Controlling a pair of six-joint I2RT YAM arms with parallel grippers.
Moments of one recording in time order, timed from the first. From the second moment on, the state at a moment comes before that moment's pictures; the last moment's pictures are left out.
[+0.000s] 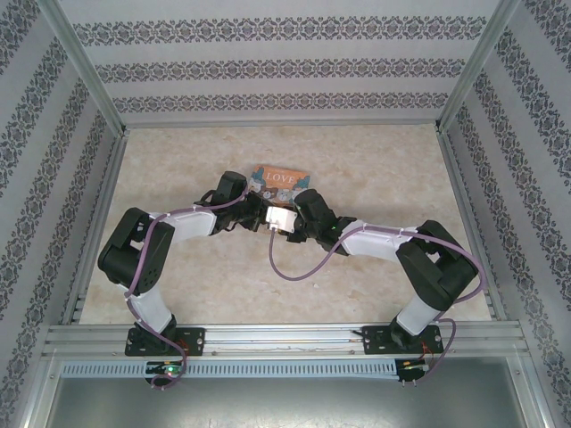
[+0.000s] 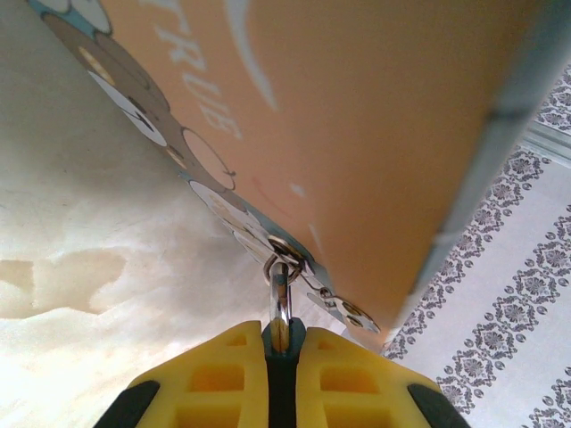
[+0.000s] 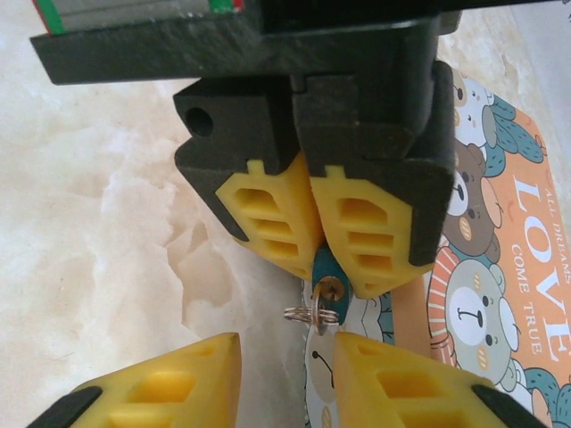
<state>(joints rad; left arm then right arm) -0.43 1.75 0.92 0.10 0.48 -1.55 0.72 1.65 0.84 0.13 -0.09 -0.75</state>
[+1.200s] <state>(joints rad) -0.43 1.75 0.91 0.11 0.47 -1.58 0.74 1.71 0.88 0.16 -0.07 -0.72</state>
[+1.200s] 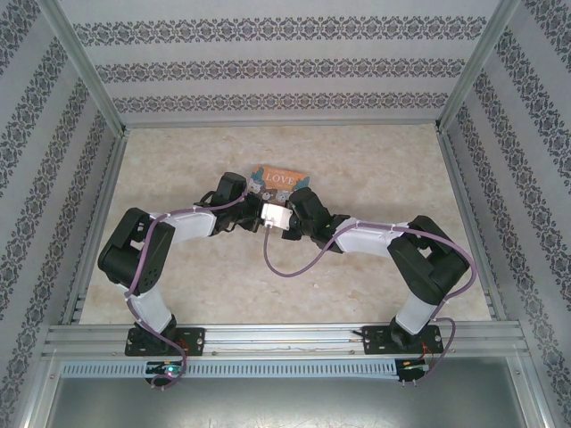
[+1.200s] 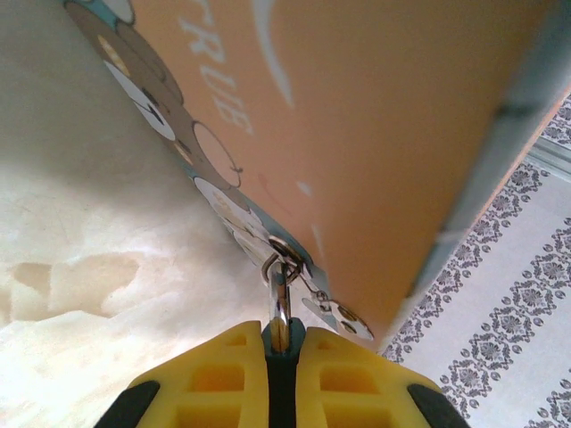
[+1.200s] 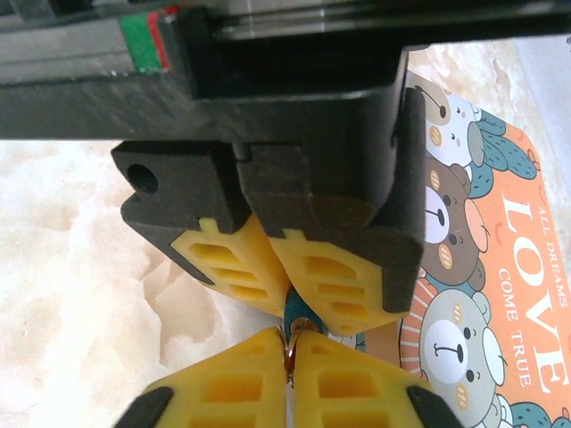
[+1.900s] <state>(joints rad) -0.43 1.77 0.91 0.13 0.45 -1.58 0.72 1.72 0.83 0.30 -0.11 -0.32</state>
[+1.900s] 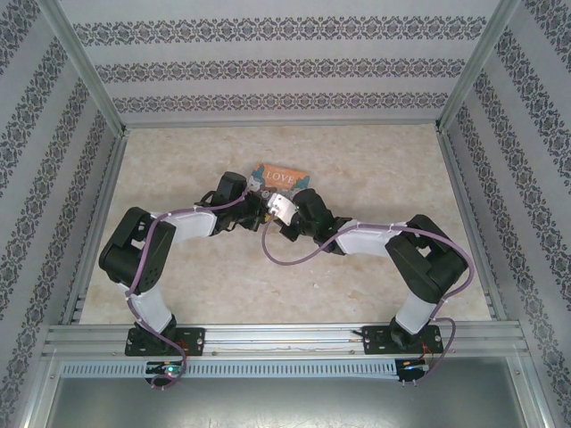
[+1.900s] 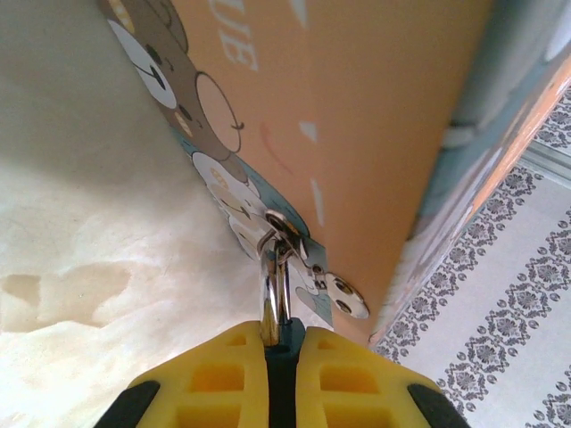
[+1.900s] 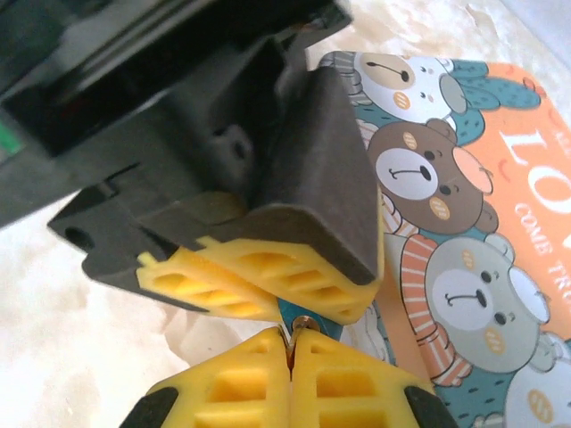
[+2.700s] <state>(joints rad) -0.44 1.79 0.93 0.14 0.39 -1.54 0.68 1.83 0.70 0.69 -0.17 0.08</state>
